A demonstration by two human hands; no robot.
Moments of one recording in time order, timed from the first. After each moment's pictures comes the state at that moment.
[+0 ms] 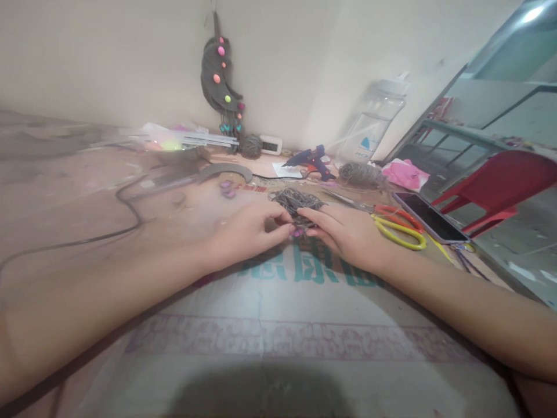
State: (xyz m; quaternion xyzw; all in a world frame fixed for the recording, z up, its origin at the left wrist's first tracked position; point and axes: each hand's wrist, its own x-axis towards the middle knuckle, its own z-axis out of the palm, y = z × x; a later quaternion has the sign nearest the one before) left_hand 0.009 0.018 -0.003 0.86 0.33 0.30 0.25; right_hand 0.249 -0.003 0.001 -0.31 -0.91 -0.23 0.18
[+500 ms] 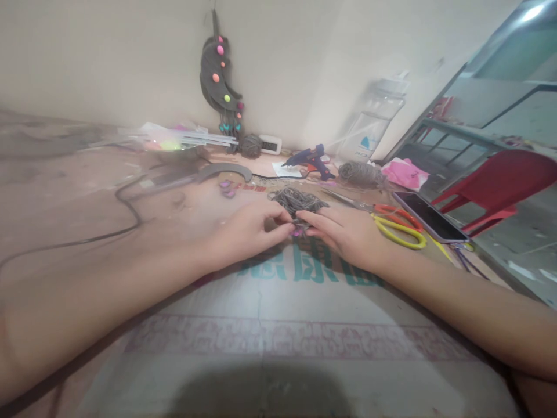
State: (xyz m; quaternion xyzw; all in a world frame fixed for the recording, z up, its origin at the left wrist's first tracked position) left_hand 0.008 0.018 -0.003 0.86 0.33 0.30 0.25; right_hand 0.249 -0.003 0.001 -0.29 -0.91 -0.22 0.19
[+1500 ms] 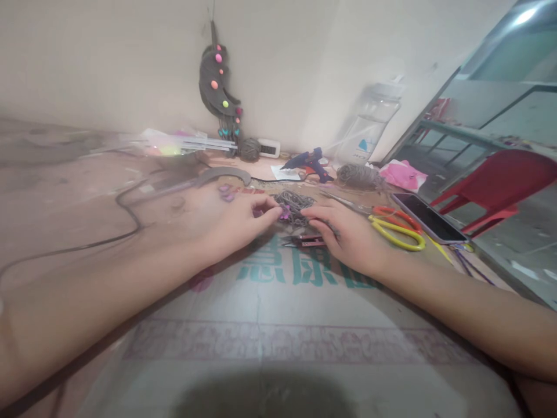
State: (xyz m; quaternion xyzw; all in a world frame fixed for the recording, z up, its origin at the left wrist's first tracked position) left_hand 0.007 0.028 0.001 0.78 0.42 0.35 0.31; right_hand 0.242 -0.002 -0.003 -0.32 -0.89 -0.10 0.32
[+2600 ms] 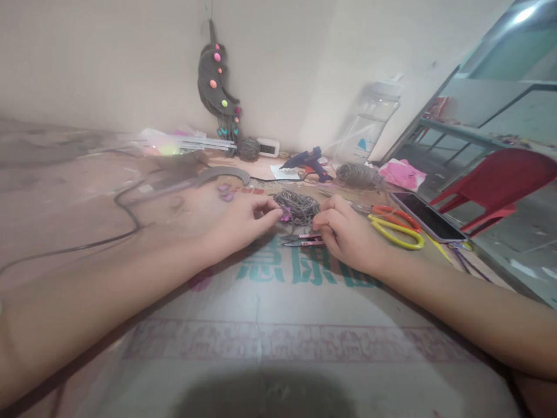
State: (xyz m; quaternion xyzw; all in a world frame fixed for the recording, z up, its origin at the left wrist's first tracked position) left_hand 0.007 0.030 -0.002 0.80 0.40 0.34 0.30; right_hand 0.252 0.001 -0.006 -0.31 -0.90 -0.15 0.29
